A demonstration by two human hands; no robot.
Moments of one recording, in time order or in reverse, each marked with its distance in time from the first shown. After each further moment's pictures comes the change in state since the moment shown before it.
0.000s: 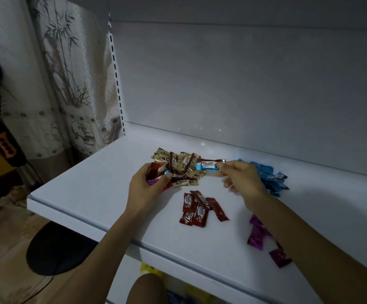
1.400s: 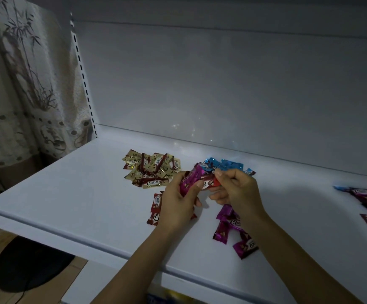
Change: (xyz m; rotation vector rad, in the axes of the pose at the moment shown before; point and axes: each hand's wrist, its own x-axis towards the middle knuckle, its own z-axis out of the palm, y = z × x) left_hand -0.051 0.036 0.118 -0.323 -0.194 -0.041; right_hand -0.048 0.010 -0.052 0.063 0.072 -0.158
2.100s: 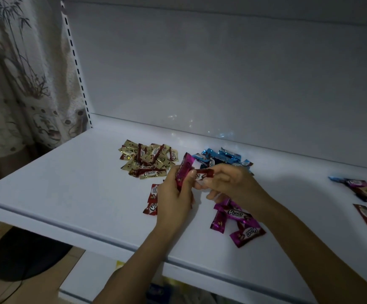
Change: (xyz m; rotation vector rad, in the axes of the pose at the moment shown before) left_hand -0.013 0.003 0.000 0.245 0.130 0.190; right_hand -0.001 -0.011 -0.019 -0.264 -0.426 0.019
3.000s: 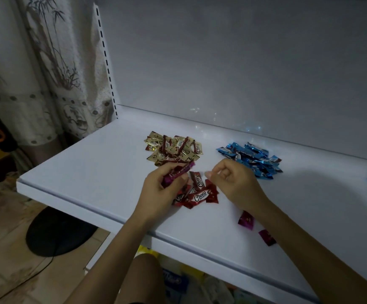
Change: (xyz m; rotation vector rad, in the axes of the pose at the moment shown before) left_hand 0.008 -0.010 -0.086 -0.098 -0.161 -0.135; right_hand 0.033 0.022 0.050 -0.354 0.191 -0.195
